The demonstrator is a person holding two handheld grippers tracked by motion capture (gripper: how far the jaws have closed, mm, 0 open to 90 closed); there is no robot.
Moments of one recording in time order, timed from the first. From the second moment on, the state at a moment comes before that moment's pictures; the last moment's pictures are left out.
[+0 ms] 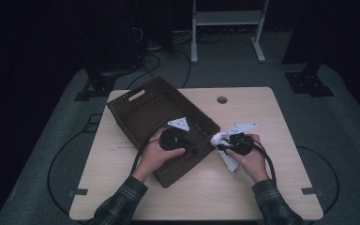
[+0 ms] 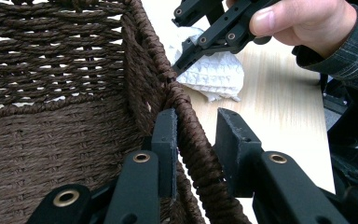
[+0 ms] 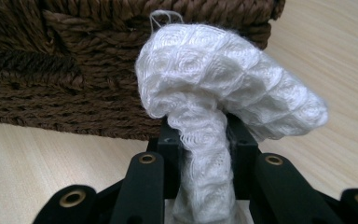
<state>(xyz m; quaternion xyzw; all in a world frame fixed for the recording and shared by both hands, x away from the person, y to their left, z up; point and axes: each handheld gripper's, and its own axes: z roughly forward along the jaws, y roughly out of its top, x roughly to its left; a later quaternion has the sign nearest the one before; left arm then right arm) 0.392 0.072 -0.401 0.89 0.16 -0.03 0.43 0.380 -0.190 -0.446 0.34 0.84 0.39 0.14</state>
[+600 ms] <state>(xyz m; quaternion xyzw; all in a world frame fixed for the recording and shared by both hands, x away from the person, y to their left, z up) 0.392 0.071 -0.401 0.89 0.16 -0.03 0.43 0.386 -0.182 -0.480 0.35 0.86 0.35 0.11</state>
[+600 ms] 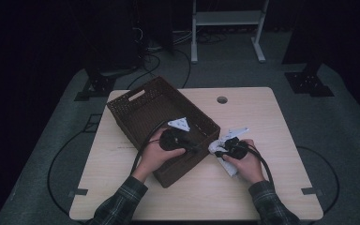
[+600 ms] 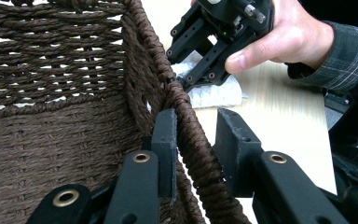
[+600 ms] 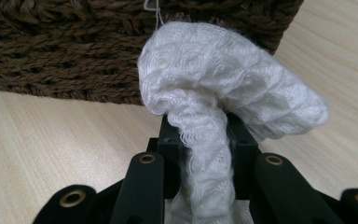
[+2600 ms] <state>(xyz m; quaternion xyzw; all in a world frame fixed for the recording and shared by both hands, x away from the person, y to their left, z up) 0.392 0.071 -0.401 0.89 0.16 -0.03 0.43 0.369 -0.161 -0.474 0.31 0.89 0.33 0.11</state>
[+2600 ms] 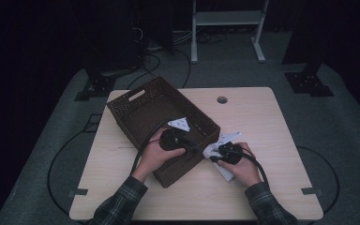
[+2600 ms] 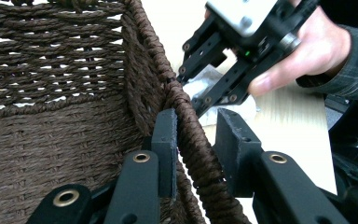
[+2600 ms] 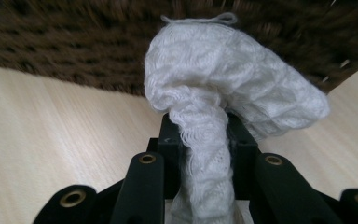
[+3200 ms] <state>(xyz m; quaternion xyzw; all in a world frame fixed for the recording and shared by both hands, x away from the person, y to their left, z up) 0.391 0.072 -0.401 0.89 0.16 -0.03 0.43 0.352 -0.156 -0.463 0.29 0.89 0.33 0.13</state>
